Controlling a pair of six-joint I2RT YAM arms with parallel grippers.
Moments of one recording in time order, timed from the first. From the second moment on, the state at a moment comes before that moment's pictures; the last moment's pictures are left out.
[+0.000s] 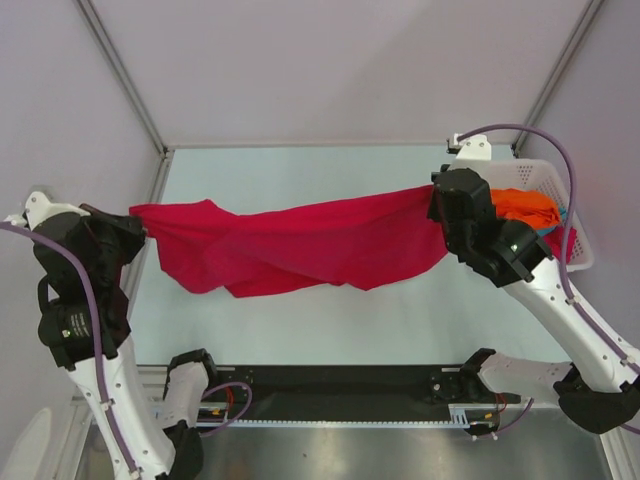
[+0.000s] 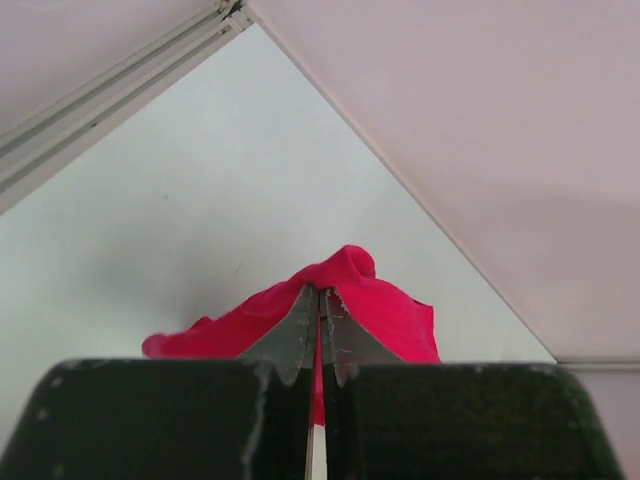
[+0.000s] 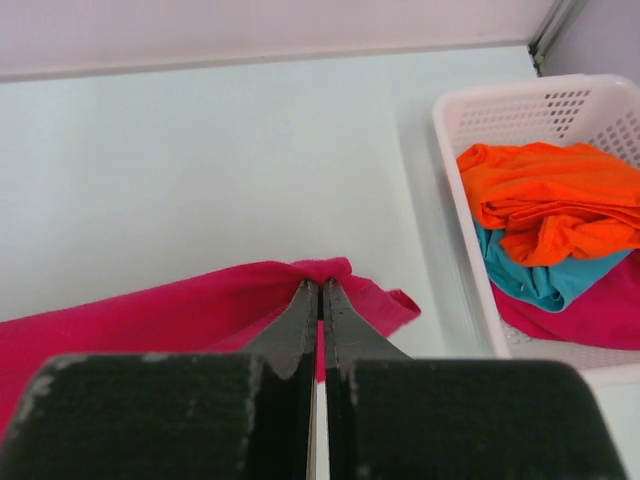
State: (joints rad) left arm 0.30 0.81 1.54 -1.05 -0.02 -0.66; right arm 0.71 1.12 1.43 -0.74 0.74 0.32
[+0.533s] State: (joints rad) left arm 0.40 0.80 1.47 -1.03 0.08 -0.80; right arm 0.73 1.08 1.53 -0.79 0.78 0.29
